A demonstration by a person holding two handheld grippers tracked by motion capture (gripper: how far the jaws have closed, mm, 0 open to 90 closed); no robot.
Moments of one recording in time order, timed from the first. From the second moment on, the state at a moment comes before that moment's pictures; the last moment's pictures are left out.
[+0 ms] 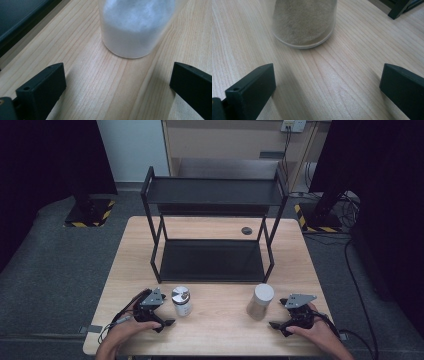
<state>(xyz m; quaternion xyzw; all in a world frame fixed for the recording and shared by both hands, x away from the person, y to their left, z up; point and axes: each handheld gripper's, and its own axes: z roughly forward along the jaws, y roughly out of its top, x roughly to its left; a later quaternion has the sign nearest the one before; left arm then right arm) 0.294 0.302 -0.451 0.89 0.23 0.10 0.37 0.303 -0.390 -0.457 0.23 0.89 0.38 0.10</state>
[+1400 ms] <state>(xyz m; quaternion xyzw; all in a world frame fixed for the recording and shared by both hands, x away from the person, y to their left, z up) 0.293 0.295 -0.450 0.89 0.22 0.09 0.40 0.300 -0.389 -0.457 0.24 0.89 0.38 0.10</state>
